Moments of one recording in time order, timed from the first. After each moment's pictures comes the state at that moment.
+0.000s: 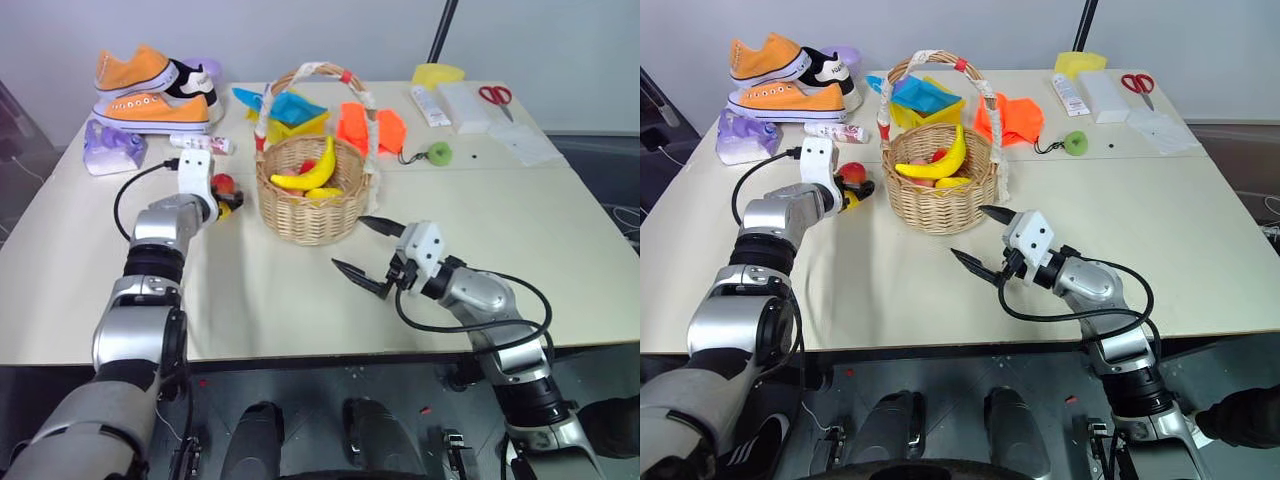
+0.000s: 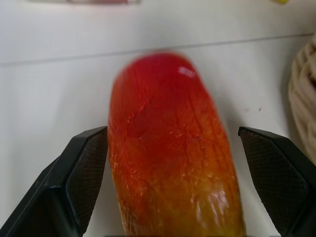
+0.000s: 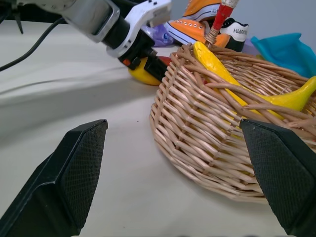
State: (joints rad) left arm -0.98 0.40 0.11 0.85 -0.14 0.54 -0.26; right arm -0.28 -0.42 0.11 -0.21 0.24 0.13 0.75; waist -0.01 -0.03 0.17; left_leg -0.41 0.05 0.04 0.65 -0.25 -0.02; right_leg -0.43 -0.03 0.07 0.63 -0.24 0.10
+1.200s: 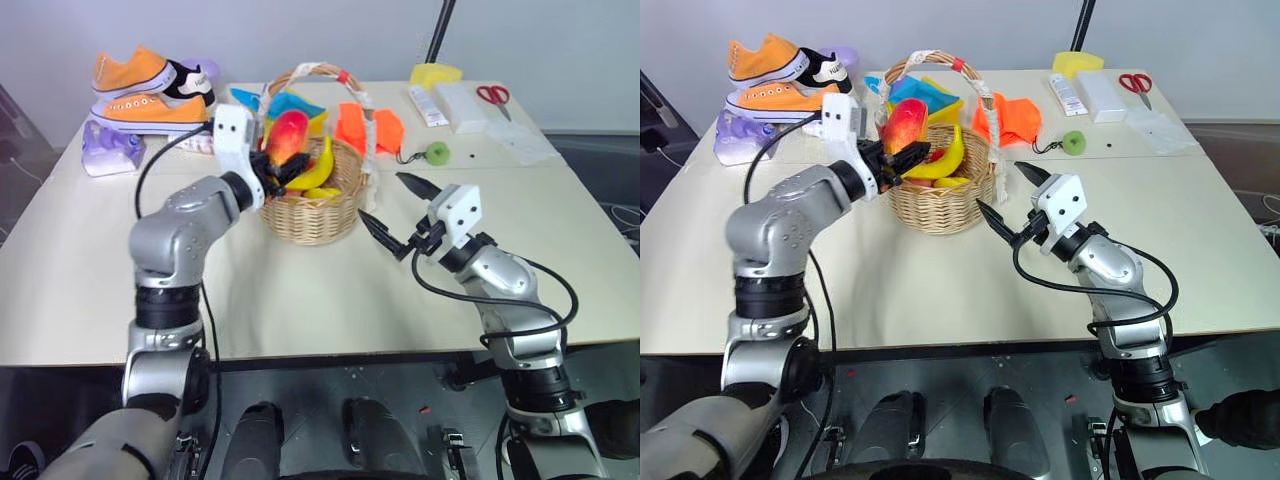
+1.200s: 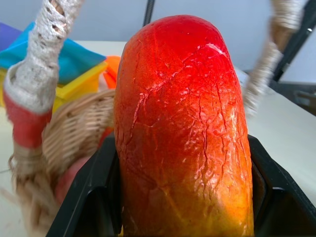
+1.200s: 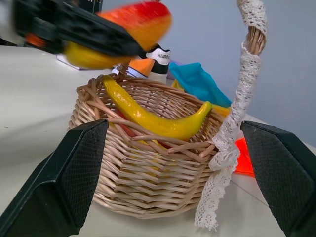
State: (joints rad) left arm -0.83 0.22 0.10 0.02 -0.42 0.82 -0.31; right arm -0.33 -0.41 0.00 -0.21 0.24 0.12 0.58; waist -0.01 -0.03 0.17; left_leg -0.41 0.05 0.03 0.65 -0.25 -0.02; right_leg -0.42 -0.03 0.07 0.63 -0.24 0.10
